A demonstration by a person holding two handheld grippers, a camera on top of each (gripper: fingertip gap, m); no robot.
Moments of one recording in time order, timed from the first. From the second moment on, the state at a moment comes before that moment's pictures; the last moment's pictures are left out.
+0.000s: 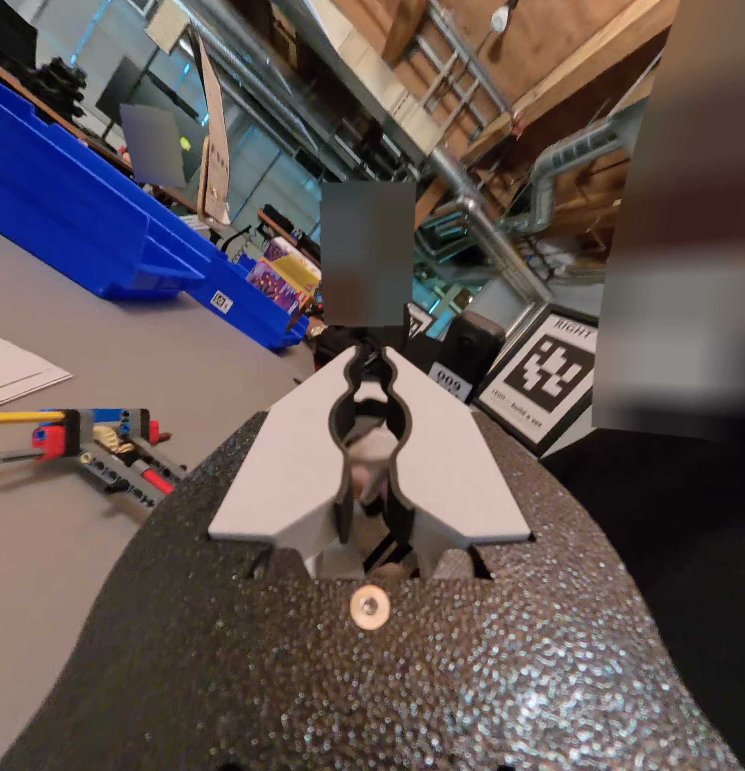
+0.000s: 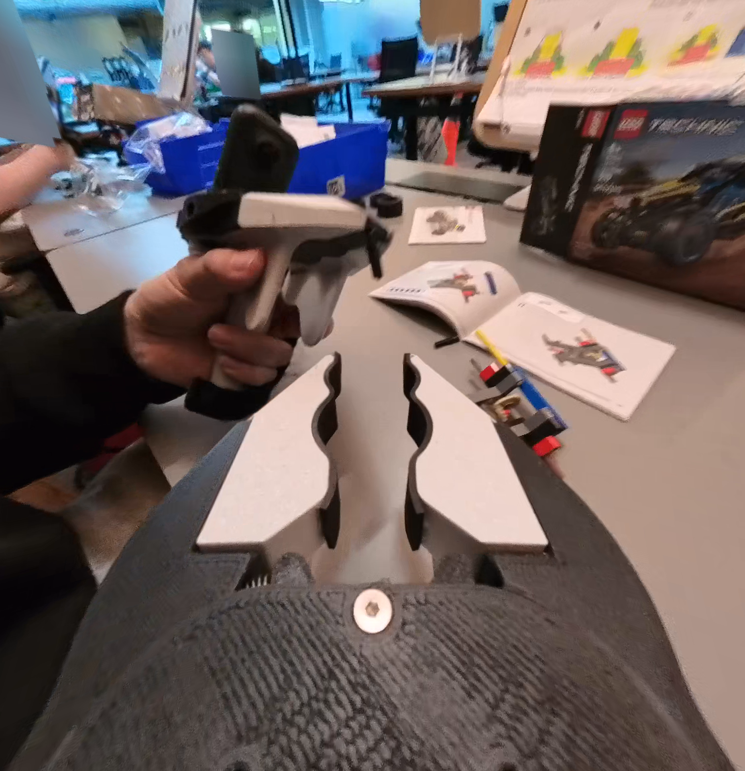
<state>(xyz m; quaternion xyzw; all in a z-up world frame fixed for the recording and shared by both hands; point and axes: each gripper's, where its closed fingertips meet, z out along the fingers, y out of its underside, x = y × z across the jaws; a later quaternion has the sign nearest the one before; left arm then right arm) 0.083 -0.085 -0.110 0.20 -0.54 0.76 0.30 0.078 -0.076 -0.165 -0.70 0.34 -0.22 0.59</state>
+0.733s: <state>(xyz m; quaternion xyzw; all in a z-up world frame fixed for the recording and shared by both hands) 0.051 -0.110 -0.245 -0.04 -0.90 0.43 0.00 0.057 -0.126 -0.240 -0.88 0.23 -0.21 0.36</state>
